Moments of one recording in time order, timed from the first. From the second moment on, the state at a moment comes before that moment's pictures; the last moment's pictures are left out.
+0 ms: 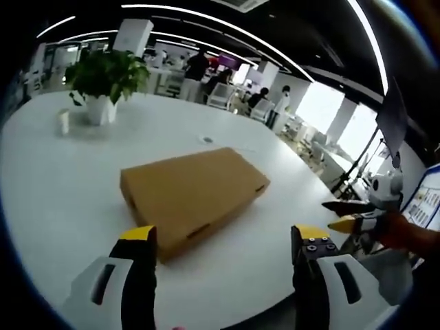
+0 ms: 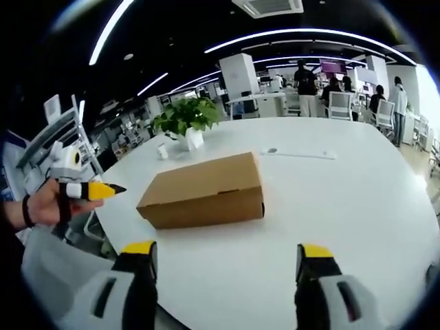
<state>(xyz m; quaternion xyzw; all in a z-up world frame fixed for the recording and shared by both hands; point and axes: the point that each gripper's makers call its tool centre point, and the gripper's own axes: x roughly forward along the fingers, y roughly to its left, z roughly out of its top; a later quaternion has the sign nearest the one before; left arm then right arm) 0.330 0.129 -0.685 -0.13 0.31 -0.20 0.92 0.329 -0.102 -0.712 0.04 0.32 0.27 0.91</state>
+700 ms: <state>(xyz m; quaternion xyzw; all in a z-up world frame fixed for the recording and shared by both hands) 0.345 0.147 -0.723 -0.12 0.35 -0.19 0.91 0.374 -0.087 -0.724 0.04 0.33 0.29 0.90</state>
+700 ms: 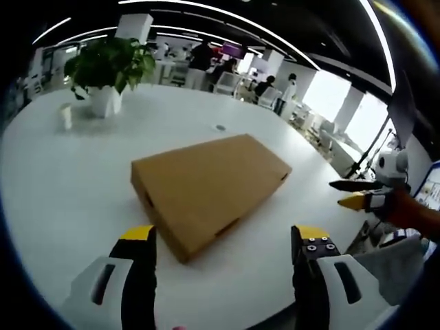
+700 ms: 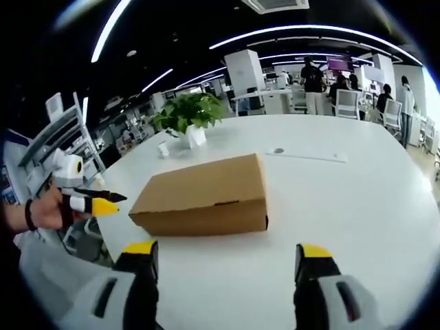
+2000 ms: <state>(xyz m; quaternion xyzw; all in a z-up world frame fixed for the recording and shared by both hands) 0.371 0.151 -0.762 -0.15 0.39 -0.18 0.89 0.469 -0.049 -0.744 0.14 0.35 0.28 0.88</state>
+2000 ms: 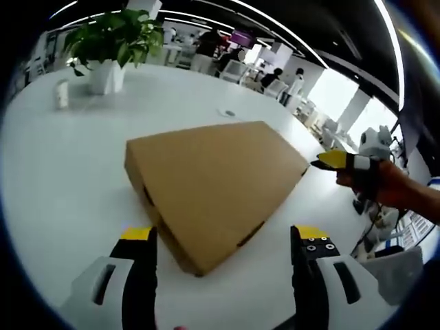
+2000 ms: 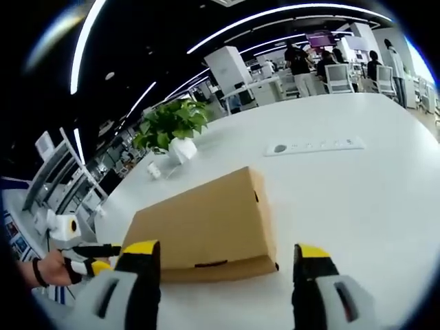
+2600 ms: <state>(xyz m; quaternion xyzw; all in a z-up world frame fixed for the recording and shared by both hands) 0.382 0.155 -0.775 -0.16 0.40 -0.17 0.89 0.477 -0.033 -0.770 0.13 0.38 0.29 0.87</state>
